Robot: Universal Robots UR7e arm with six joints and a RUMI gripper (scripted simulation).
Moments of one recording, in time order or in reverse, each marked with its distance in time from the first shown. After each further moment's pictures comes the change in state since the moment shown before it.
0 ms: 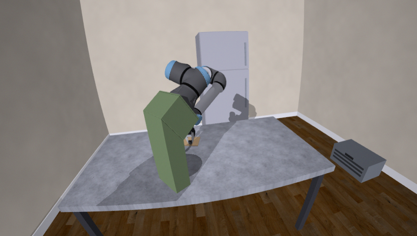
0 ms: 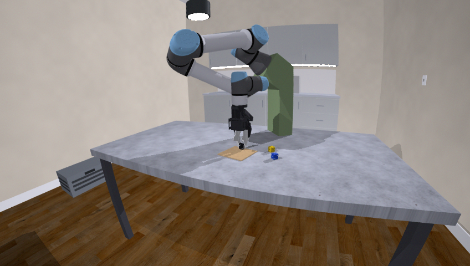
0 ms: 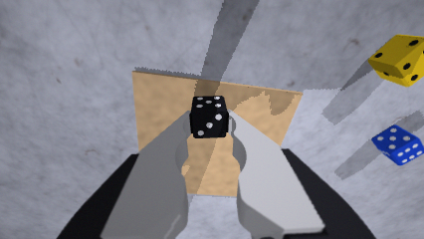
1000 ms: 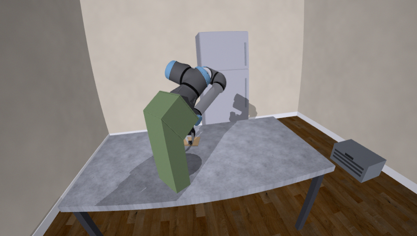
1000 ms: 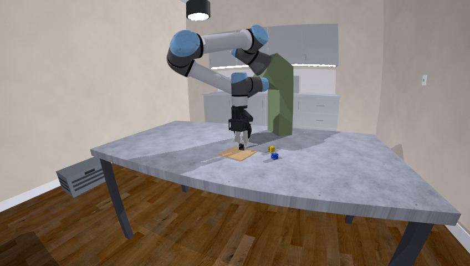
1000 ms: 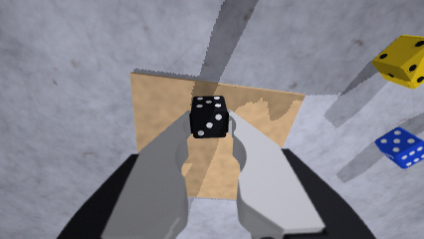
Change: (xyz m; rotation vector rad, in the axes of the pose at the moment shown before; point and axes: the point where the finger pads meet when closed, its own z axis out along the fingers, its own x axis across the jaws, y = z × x) arm 0.000 0.000 0.004 0.000 0.000 0.000
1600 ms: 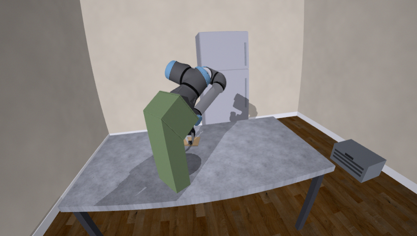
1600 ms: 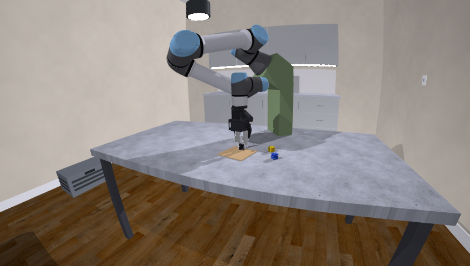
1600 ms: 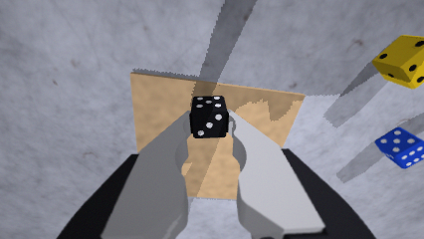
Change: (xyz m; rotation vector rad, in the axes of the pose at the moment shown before) arm 0.000 0.000 0.000 0.000 0.000 0.000
